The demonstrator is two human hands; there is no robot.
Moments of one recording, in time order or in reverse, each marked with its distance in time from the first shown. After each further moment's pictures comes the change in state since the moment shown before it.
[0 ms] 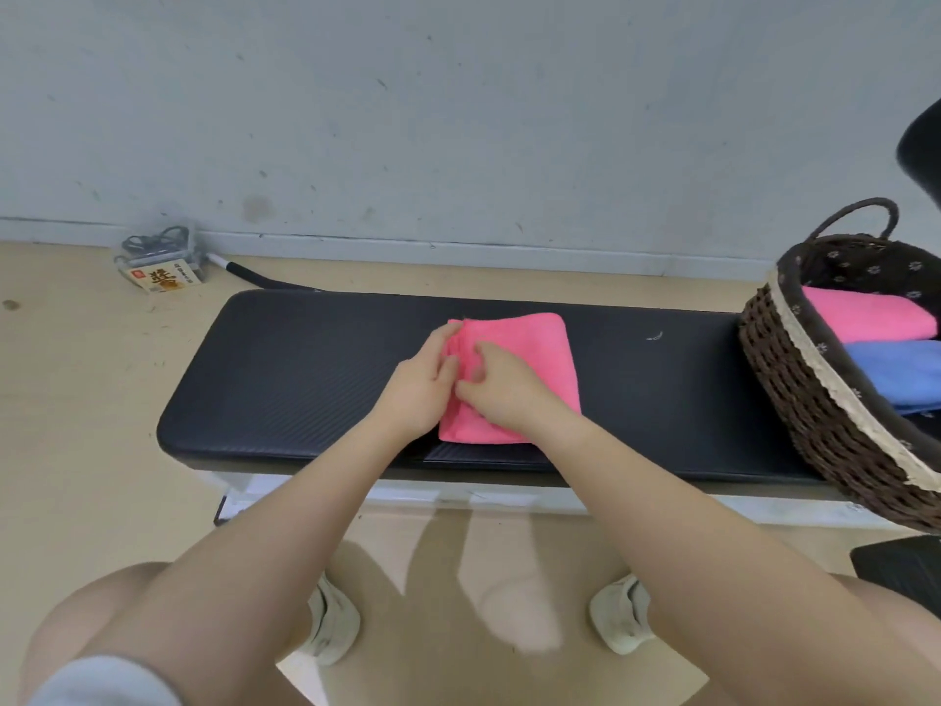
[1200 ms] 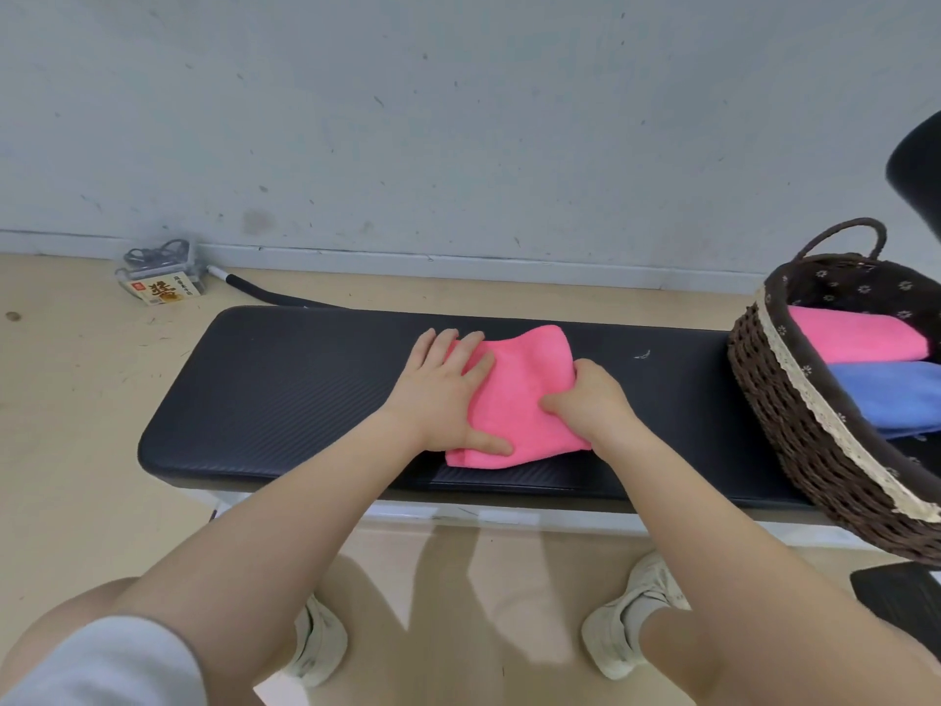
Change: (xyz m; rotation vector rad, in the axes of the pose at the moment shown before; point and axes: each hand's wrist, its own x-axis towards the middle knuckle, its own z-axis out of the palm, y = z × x) left_hand 0.022 0.023 0.017 1.044 -0.245 0.275; right_hand -0.003 0.067 -0.054 0.113 0.228 0.308
